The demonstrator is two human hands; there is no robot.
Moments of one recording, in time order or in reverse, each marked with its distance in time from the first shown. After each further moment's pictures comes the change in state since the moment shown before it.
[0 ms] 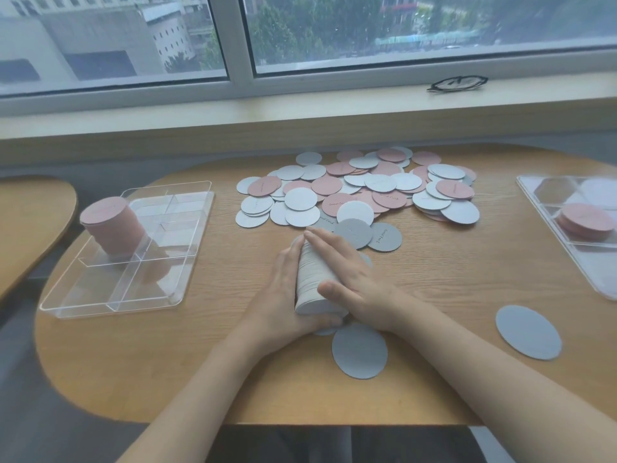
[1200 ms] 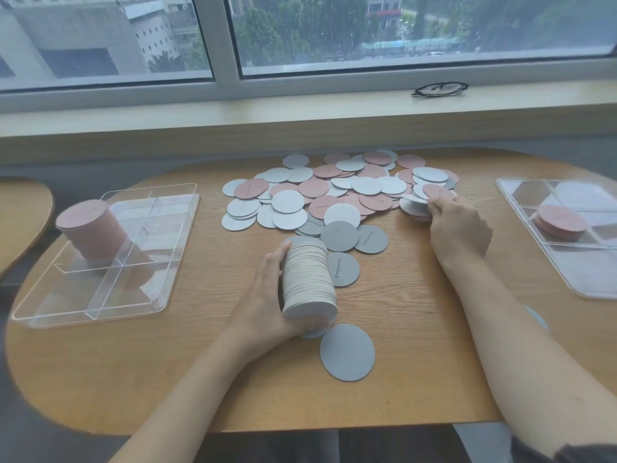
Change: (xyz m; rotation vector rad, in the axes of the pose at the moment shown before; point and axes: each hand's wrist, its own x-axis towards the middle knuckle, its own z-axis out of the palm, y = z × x) left_hand -0.004 0.000 0.000 -0.050 0.050 0.020; right_hand -0.020 0.113 -0.105 -0.695 0.734 0.760
